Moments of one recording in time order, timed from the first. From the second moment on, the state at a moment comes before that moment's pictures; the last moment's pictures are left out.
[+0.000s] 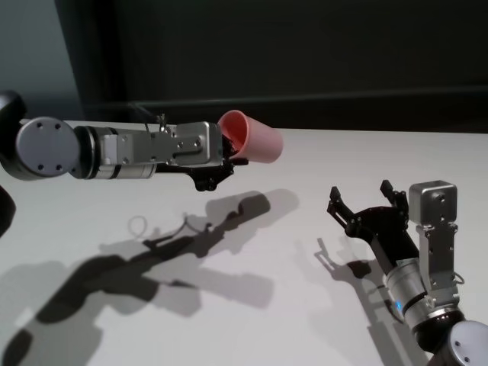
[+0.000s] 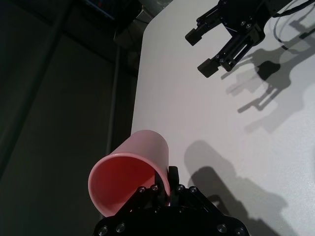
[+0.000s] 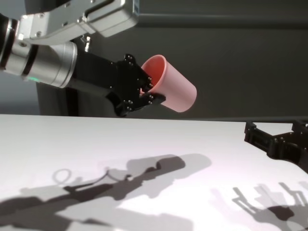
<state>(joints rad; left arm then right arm) -0.76 0.55 0.80 -1.32 0.14 -0.15 -0.78 -0.06 0.16 -0.26 -1.64 0.19 -0.04 -0.06</state>
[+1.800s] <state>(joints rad) -0.60 0.43 0.56 -1.27 -0.38 -0.17 -0.76 -0.06 0.16 -0.26 -1.64 0.19 -0.04 -0.06</state>
